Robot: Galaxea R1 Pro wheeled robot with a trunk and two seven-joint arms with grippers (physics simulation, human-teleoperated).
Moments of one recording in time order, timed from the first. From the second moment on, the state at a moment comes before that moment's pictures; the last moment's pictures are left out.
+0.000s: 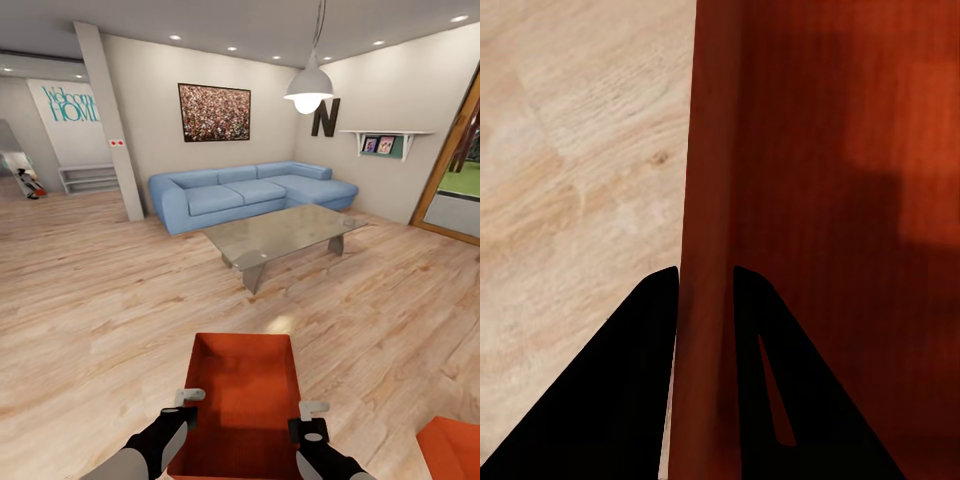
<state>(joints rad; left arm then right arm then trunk) -0.60 -0.14 -0.08 -0.27 0.09 0.21 0.24 -0.54 0.08 0.54 -0.27 -0.43 0.00 -0.38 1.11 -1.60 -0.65</state>
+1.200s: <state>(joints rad) -0.60 -0.14 -0.08 -0.27 0.08 0.21 0.24 -0.54 0.08 0.55 -0.27 -0.44 0.00 -0.37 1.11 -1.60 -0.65</state>
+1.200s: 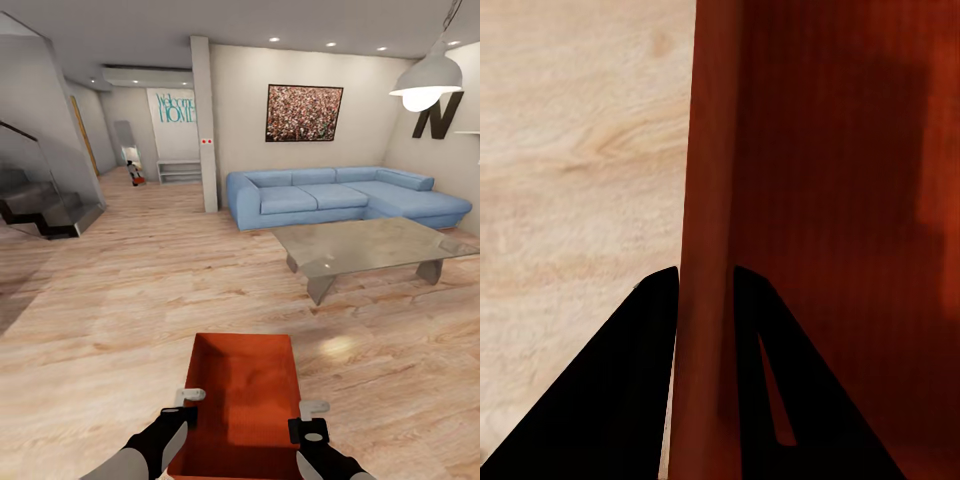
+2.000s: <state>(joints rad) -0.60 -0.14 -0.08 -0.28 0.08 0.21 0.24 -0.54 0.08 0.54 -0.27 -0.44 0.00 -0.38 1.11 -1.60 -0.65</state>
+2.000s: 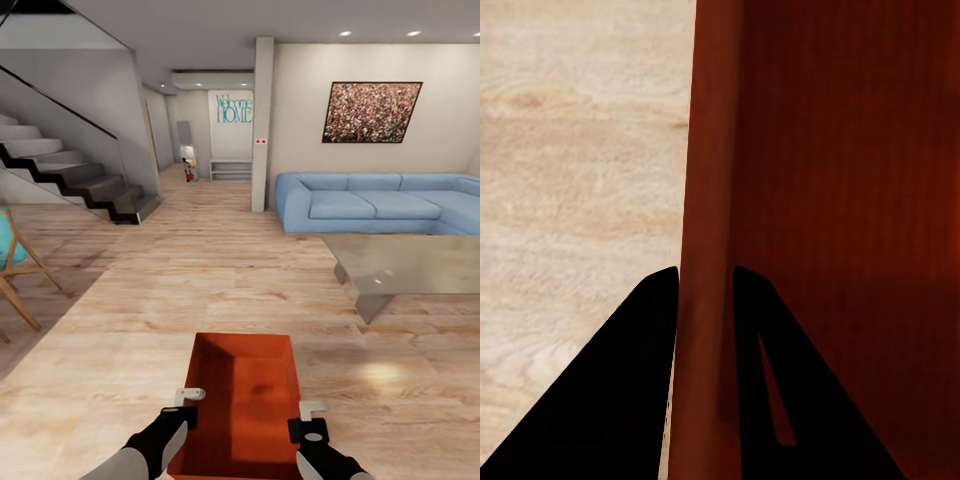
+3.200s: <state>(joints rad) -0.60 -0.14 -0.08 -0.27 0.08 0.21 0.24 -0.54 0.08 0.55 -0.27 -0.43 0.00 -0.38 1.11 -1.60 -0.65</state>
